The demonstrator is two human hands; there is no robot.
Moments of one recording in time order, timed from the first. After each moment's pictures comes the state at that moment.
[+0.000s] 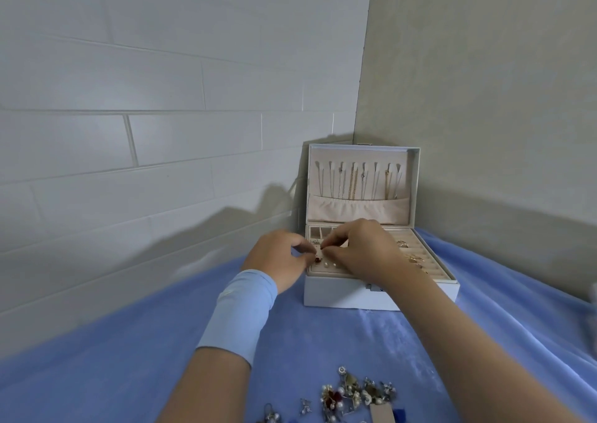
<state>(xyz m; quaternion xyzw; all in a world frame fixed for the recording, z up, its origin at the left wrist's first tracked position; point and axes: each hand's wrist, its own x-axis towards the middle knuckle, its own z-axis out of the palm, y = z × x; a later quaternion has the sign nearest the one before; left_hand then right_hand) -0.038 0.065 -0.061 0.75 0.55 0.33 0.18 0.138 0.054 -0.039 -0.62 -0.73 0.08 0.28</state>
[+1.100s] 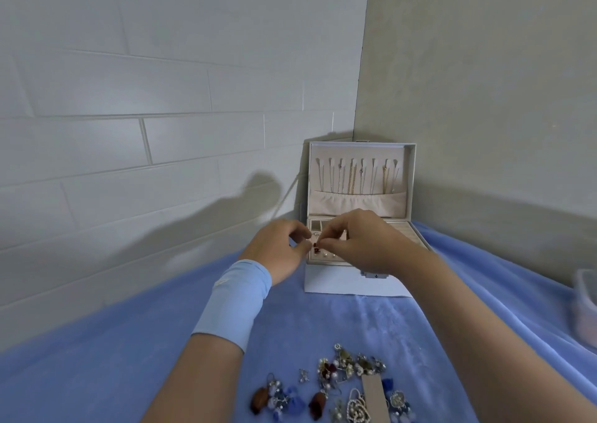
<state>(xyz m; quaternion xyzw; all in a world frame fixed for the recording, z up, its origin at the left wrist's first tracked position) -0.045 0.037 -0.045 0.76 0.53 0.33 0.17 0.138 0.018 -0.013 -0.54 -0.79 0.13 0.25</state>
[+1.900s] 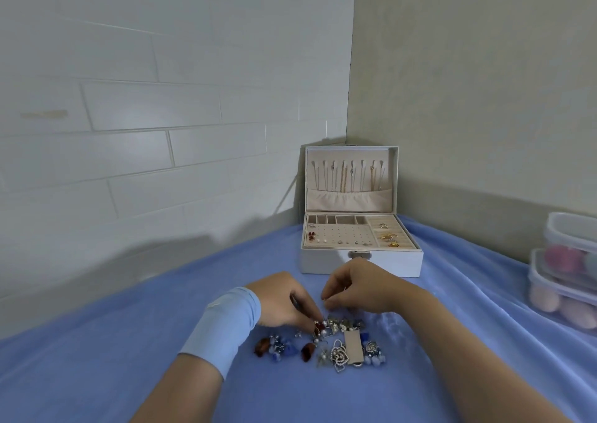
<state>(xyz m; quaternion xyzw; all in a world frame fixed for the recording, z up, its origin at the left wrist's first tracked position) -0.054 -0.052 -0.069 0.82 0.48 0.07 0.30 0.157 -0.050 -0.068 -0.52 -0.76 0.33 0.20</state>
